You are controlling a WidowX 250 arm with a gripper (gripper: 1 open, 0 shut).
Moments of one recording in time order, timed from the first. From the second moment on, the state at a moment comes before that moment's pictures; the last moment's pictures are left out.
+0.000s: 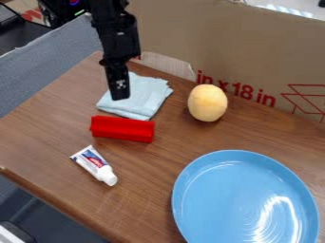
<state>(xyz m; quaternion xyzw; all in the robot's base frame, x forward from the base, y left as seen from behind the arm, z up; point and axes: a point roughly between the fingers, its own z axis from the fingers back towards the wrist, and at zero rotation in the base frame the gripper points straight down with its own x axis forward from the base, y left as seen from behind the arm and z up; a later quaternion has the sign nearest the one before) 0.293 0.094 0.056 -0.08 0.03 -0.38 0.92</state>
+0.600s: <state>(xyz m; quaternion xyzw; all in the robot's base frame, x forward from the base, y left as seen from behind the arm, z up) 0.278 0.081 0.046 -0.08 0.08 -0.38 0.92</state>
